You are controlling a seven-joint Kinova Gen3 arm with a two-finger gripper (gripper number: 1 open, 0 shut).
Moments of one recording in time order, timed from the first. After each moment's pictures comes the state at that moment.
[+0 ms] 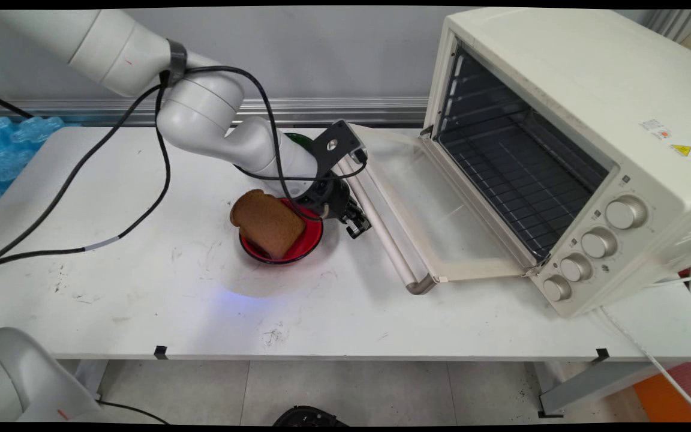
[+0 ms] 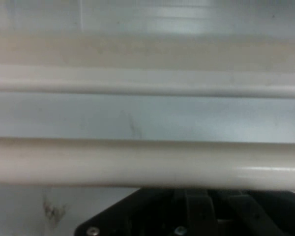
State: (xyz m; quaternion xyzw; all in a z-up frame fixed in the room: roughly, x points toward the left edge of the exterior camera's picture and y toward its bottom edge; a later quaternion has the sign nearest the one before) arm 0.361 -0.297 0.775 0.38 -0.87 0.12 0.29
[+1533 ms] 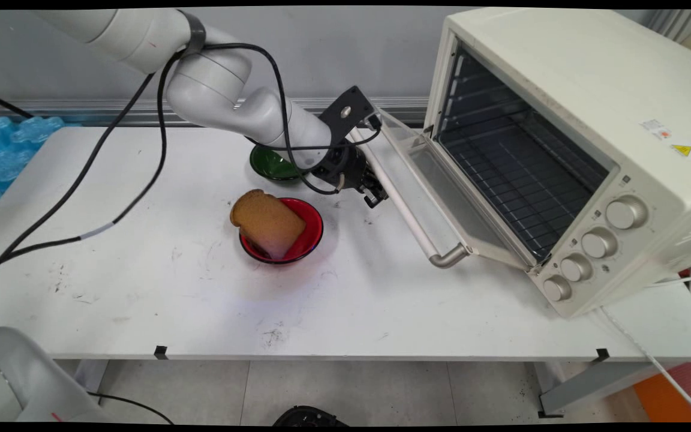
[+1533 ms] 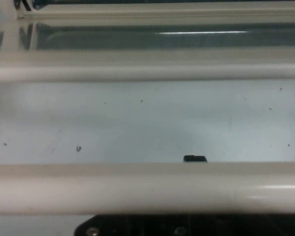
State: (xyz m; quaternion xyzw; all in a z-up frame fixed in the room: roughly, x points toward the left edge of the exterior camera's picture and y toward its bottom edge) arm 0.355 -0.326 0.806 0.35 -0.86 0.16 0.32
